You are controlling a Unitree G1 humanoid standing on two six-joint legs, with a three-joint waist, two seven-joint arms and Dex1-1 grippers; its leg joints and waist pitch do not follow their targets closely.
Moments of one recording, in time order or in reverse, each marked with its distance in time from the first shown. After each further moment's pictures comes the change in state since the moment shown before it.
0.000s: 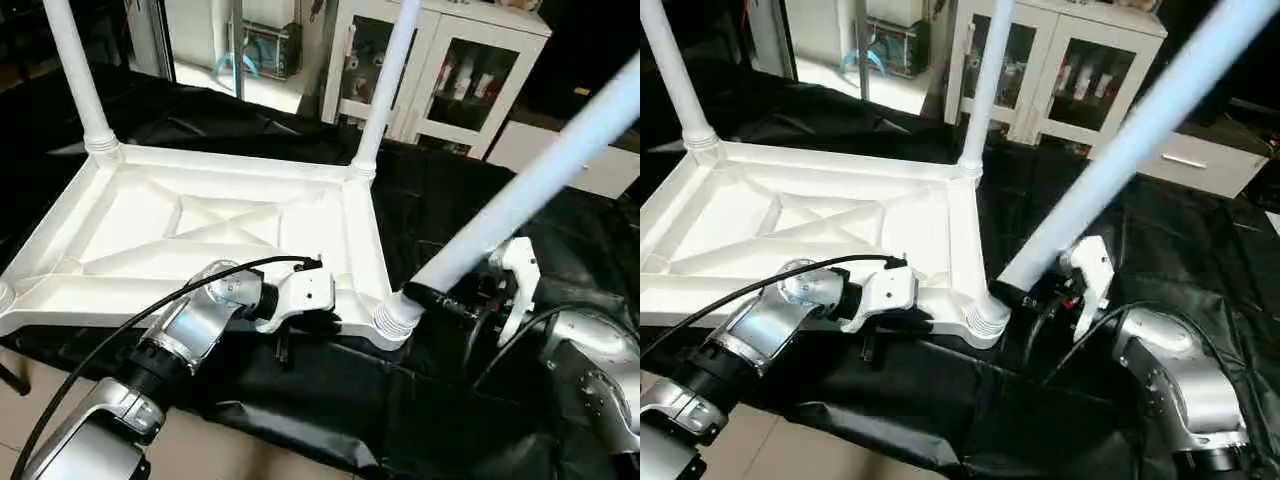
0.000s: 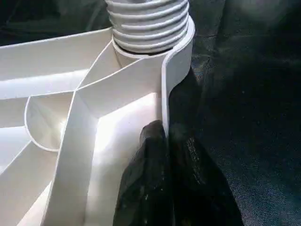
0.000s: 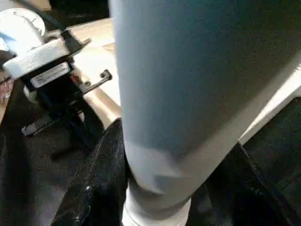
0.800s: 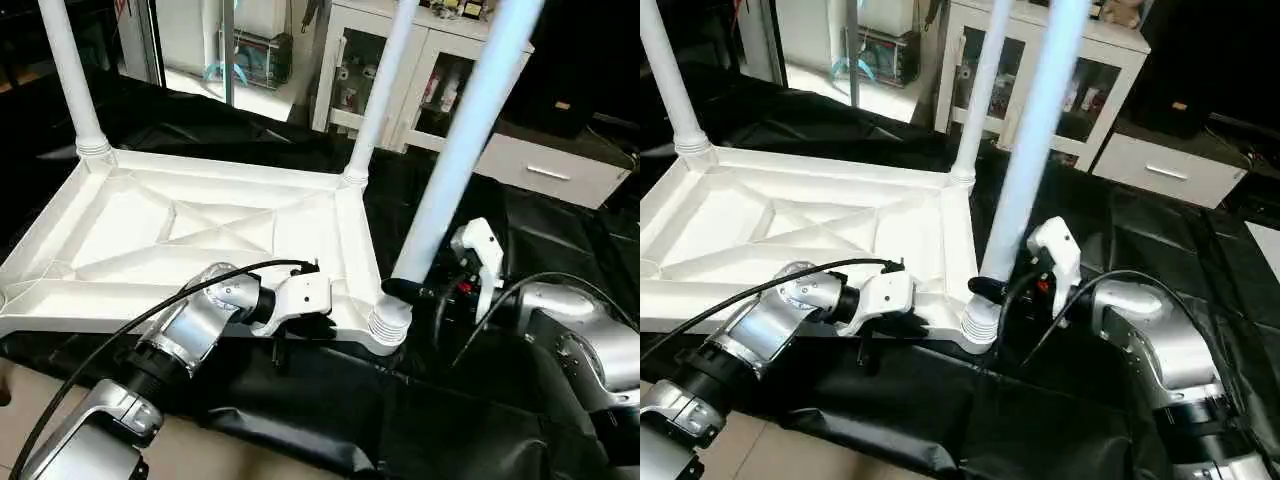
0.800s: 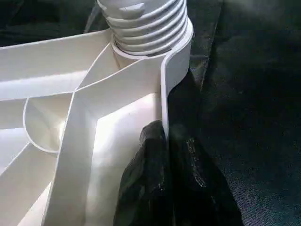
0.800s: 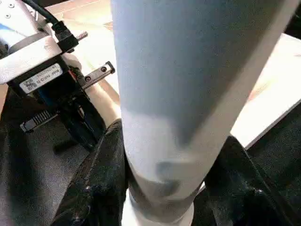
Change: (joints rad) left arm 0.016 0.007 -0.007 -0.010 0.010 0.026 -0.012; right arm -0.137 0.000 0.073 0.073 -0.020 0.147 0.014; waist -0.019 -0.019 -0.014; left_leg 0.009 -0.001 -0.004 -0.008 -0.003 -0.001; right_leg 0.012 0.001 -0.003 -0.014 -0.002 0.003
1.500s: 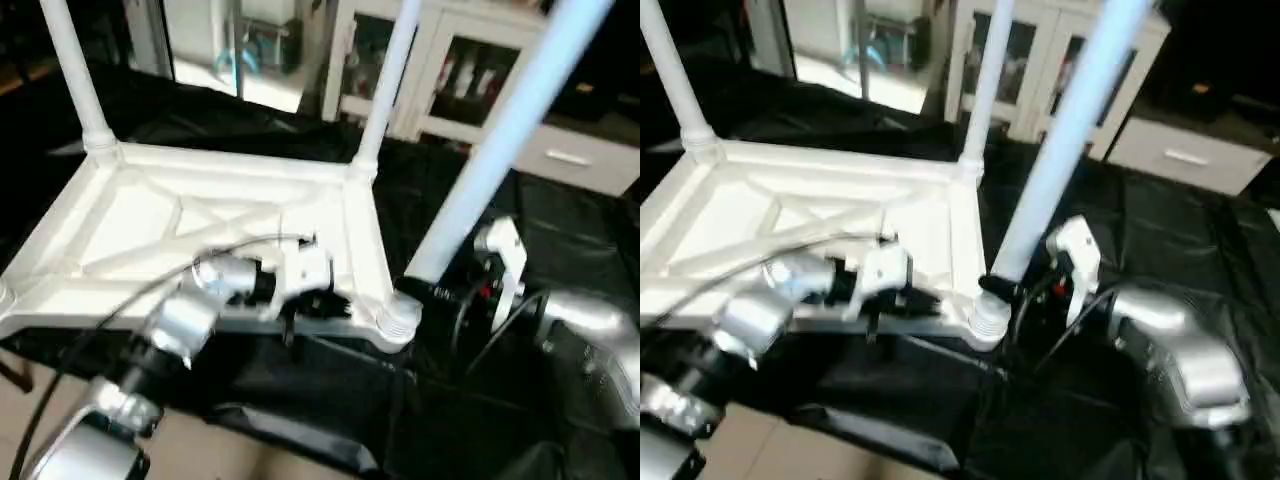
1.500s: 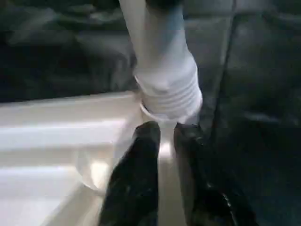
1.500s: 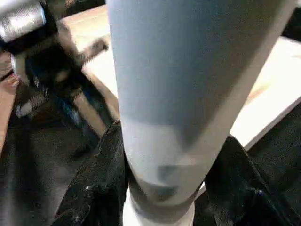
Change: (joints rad) left arm -0.027 -0.006 0.110 -0.128 -0.155 0.037 -0.054; right arm 0.011 -0.058 -0.073 -0.120 0.085 0.086 -0.008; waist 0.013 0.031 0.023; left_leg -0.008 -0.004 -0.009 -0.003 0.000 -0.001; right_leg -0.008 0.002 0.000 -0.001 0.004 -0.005
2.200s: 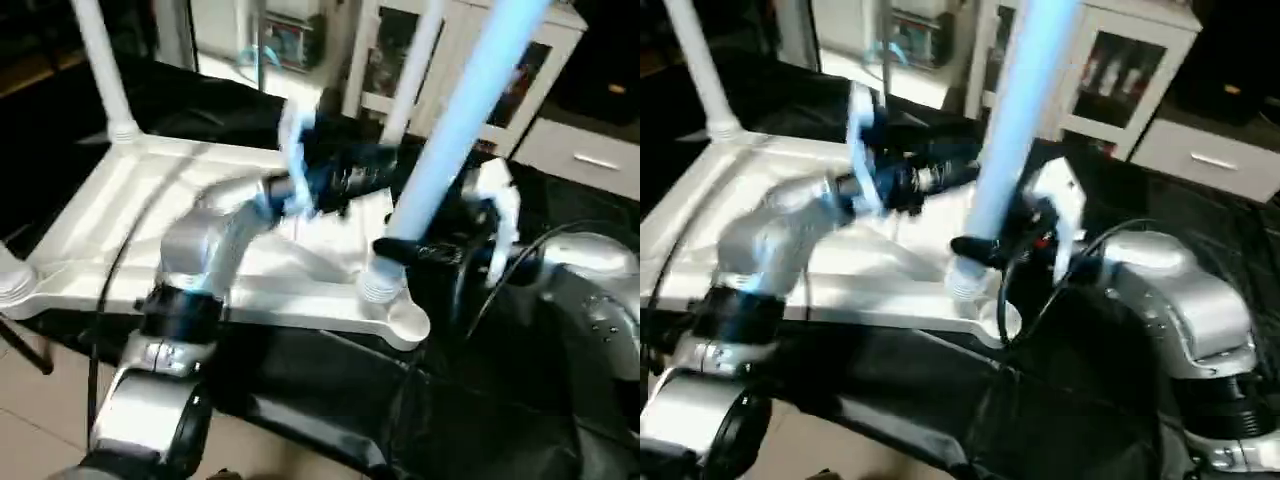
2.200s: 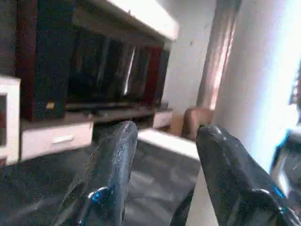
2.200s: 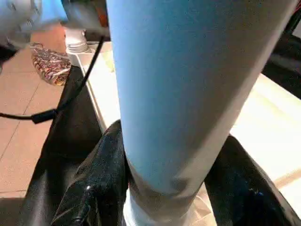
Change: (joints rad) left arm -0.220 -0.254 0.374 -0.093 -0.476 0.410 0.243; right arm -0.184 -0.007 0.031 -0.111 0.031 0.100 0.003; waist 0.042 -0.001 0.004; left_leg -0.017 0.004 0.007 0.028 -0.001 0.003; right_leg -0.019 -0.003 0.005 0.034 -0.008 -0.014
